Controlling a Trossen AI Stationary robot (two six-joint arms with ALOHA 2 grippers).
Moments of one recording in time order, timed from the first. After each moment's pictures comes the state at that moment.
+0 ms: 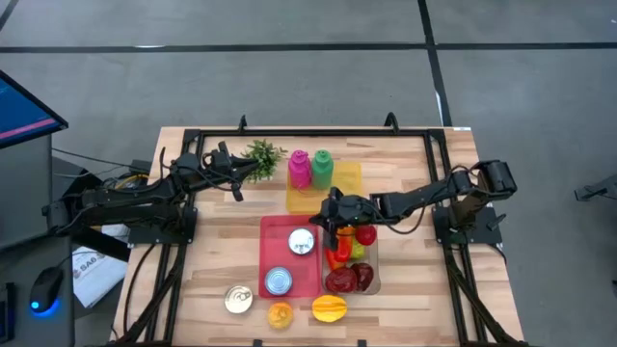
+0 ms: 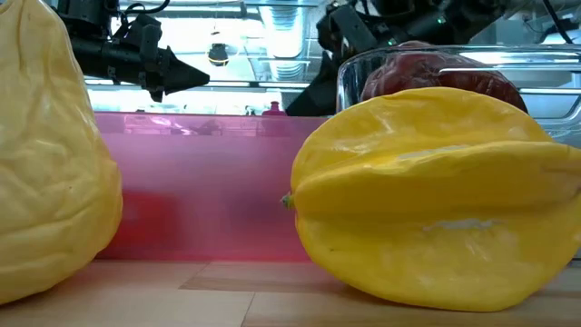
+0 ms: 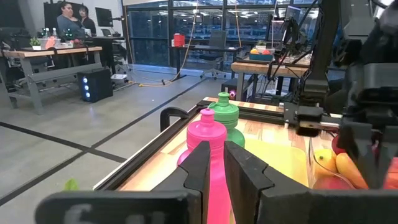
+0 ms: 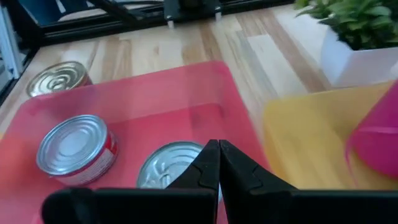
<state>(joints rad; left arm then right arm) 0.46 0.78 0.23 0.56 0.06 0.00 0.12 1.66 0.88 0.27 0.16 0.22</state>
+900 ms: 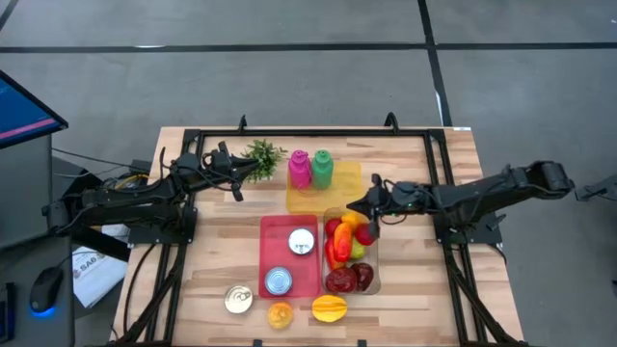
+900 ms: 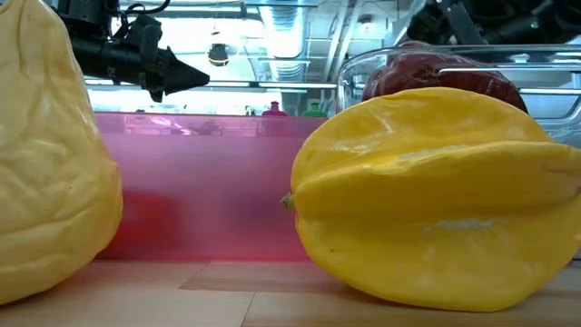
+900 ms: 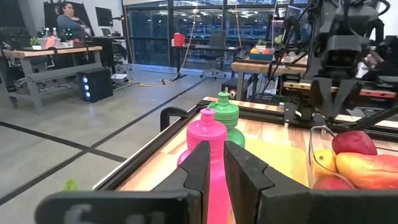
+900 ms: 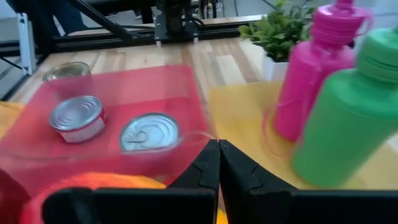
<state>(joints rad) 0.46 0.78 0.23 0.56 0.06 -0.01 0.06 1.11 0.46 0.29 0.16 0.10</state>
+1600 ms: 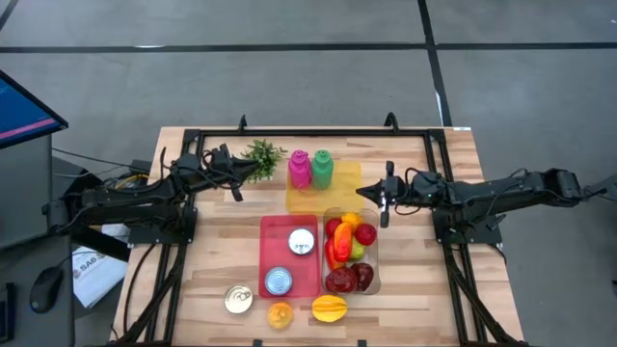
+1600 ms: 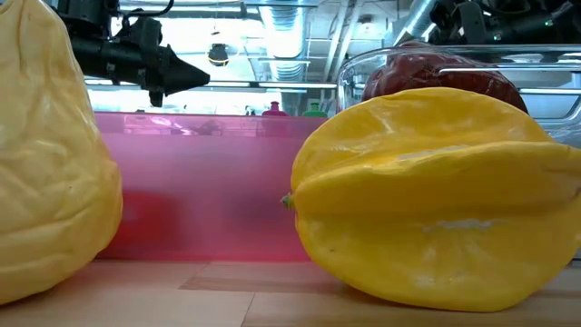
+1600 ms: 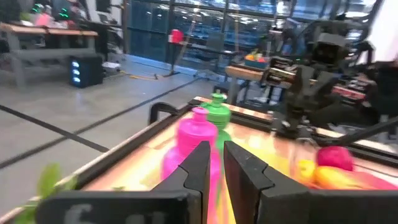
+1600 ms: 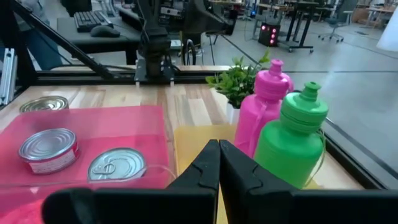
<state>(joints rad) 0.44 0.78 0.23 0.55 0.06 -0.13 -0.02 0.90 0.37 0.35 0.16 -0.04</state>
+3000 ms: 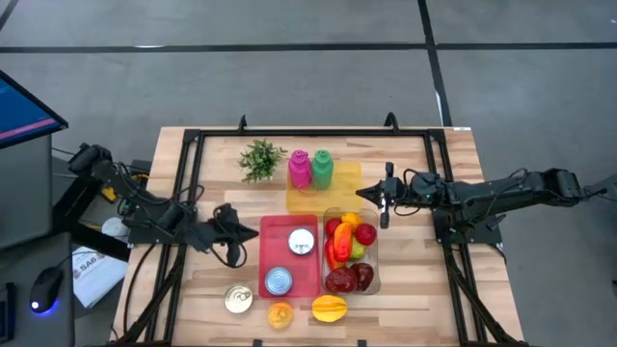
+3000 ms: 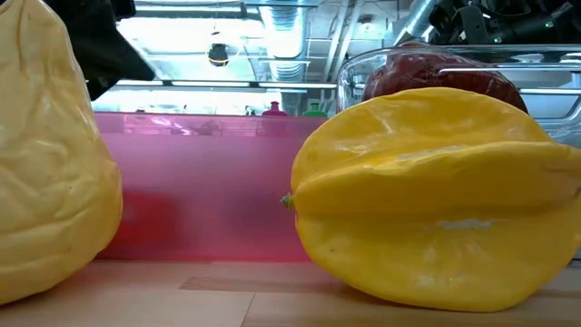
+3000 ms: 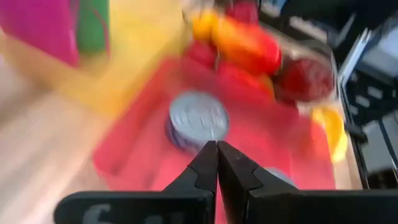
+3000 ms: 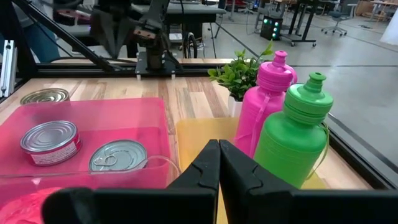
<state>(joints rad) -0.55 0.91 0.48 -0.14 -0.62 -0.73 -0.02 0.90 0.37 0.33 0.16 -0.03</state>
